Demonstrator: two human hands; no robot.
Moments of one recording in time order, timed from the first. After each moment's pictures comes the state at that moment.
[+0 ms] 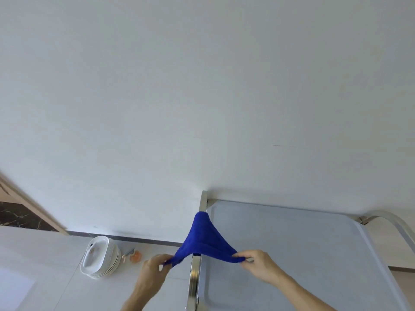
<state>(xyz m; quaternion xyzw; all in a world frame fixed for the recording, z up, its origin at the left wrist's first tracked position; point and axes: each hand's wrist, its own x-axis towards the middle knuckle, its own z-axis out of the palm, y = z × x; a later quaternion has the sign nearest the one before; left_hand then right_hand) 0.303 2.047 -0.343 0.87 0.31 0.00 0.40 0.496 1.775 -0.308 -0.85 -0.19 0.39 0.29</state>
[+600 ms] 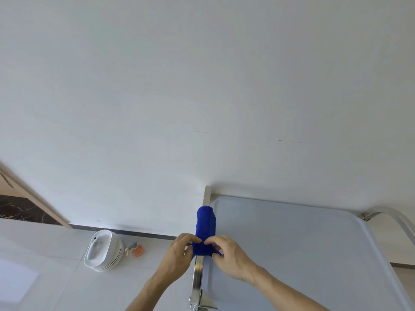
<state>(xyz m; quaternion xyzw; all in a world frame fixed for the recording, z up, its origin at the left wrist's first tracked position) 0.338 2.016 -0.310 0.88 0.20 0.02 0.44 0.449 1.847 -0.297 -0.82 -0.33 0.33 0.32</state>
